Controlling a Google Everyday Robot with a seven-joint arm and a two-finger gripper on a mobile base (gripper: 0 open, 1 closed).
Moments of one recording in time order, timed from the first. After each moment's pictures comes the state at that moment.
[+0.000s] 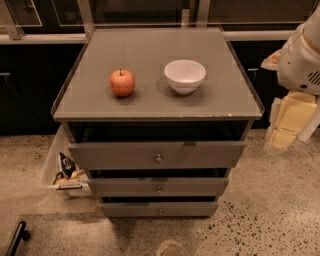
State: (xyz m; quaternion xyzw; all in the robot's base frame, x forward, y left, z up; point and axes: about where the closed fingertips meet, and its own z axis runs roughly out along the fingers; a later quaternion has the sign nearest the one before) arm 0.442 -0.215 0.961 -0.60 0.78 -0.04 0.15
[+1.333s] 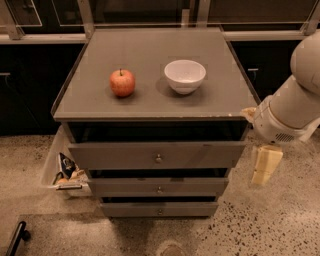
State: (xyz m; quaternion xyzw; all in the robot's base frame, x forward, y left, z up) arm 0.458 -0.223 0.821 -0.64 0.75 0.01 0.14
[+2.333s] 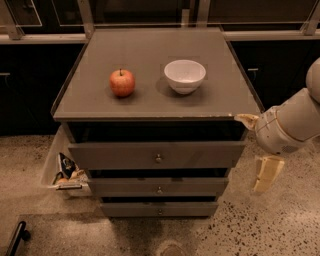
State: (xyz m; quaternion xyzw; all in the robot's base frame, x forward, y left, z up) arm 0.452 -0.220 0.805 -0.68 0.70 0.03 0.20
